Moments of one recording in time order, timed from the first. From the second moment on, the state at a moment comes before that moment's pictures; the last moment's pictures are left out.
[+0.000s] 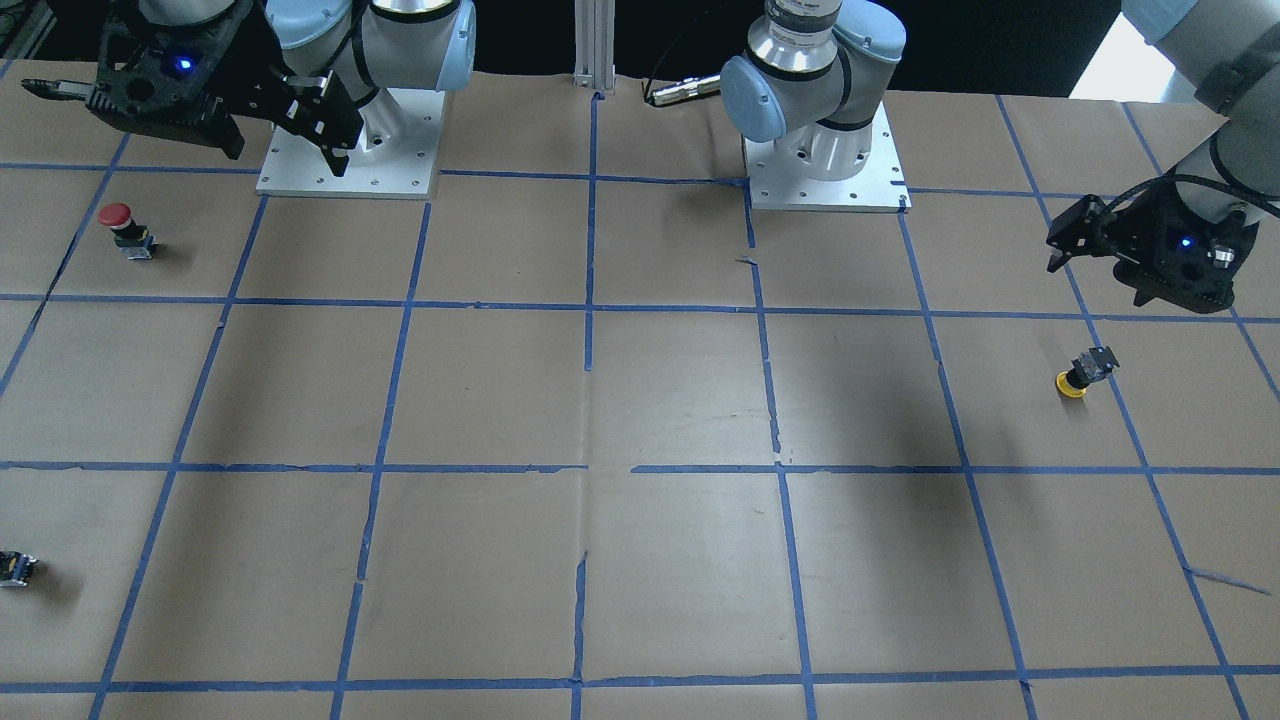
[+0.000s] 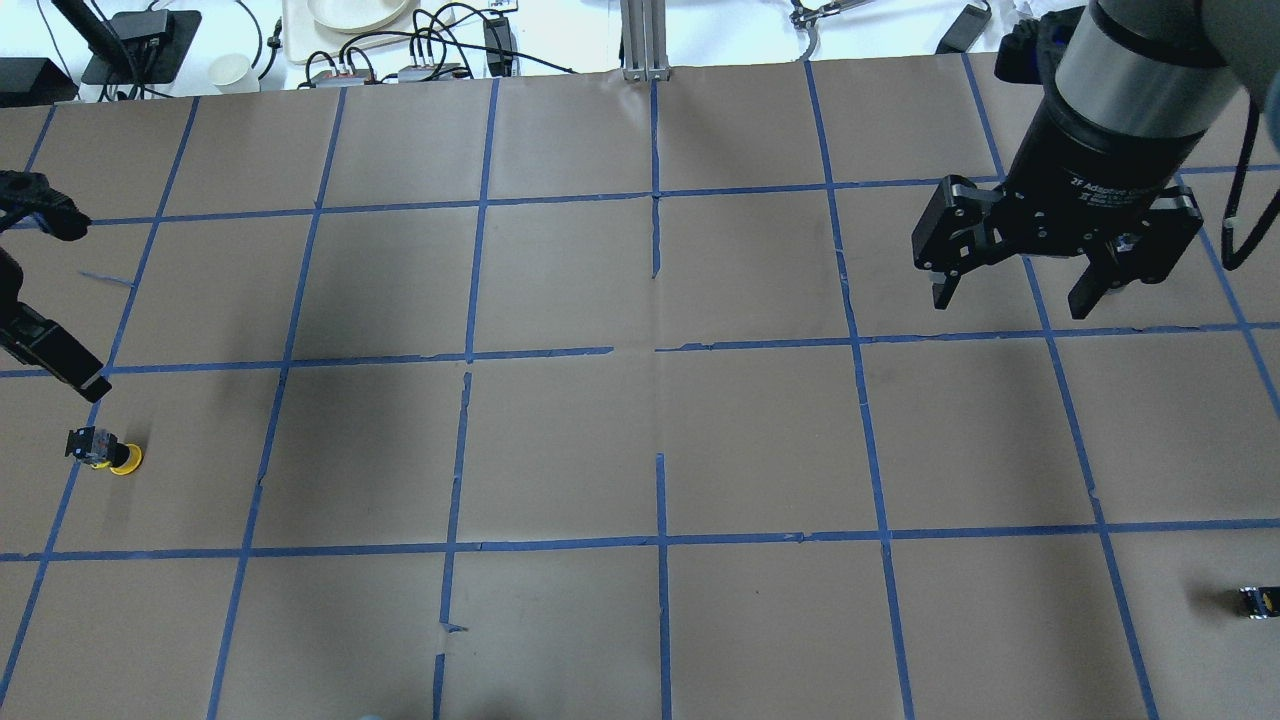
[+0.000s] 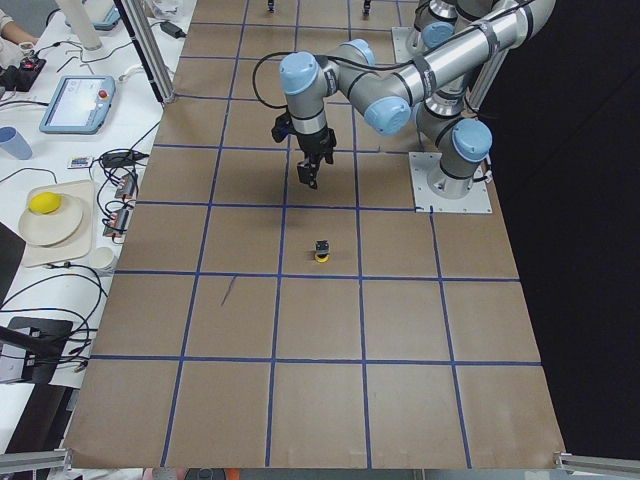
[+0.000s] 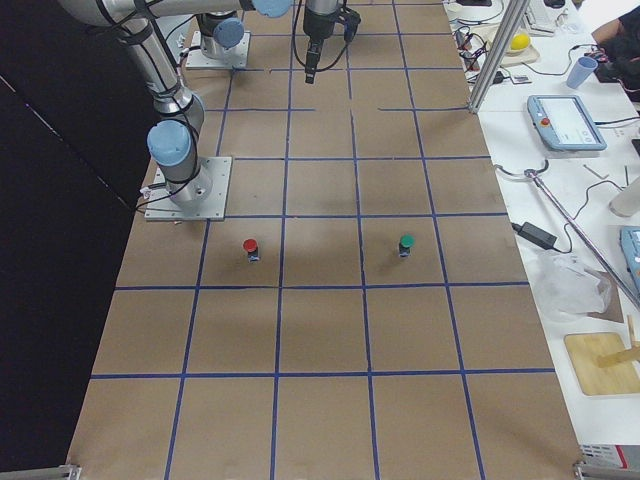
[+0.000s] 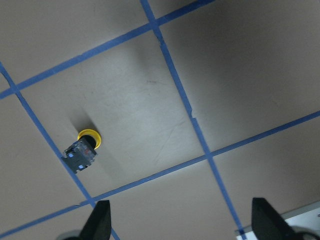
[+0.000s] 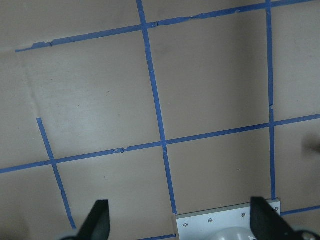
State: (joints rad) left arm -0.98 -1.59 -1.83 -1.37 1.74 1.14; right arm 1.55 -1.69 1.59 -1.34 -1.59 0.13
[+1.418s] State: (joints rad) left arm -0.73 -1.73 -2.09 -0.86 1.58 2.18; right arm 1.55 -1.69 1.59 -1.34 -1.59 0.13
